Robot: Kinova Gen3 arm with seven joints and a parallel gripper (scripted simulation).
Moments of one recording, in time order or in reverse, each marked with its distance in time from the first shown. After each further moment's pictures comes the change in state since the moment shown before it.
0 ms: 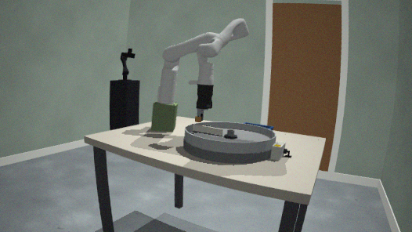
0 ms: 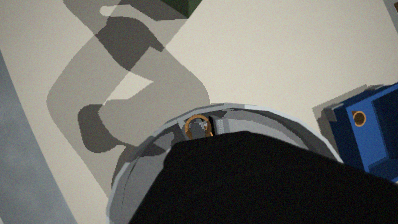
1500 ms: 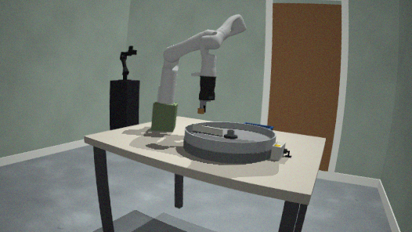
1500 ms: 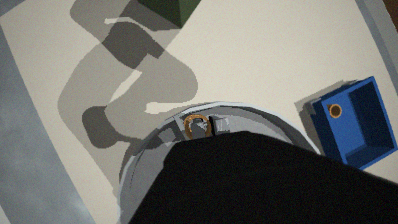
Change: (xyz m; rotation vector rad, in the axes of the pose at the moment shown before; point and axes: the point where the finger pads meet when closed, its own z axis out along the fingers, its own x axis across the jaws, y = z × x) arm 0.010 0.006 -0.041 -0.001 0.001 0.037
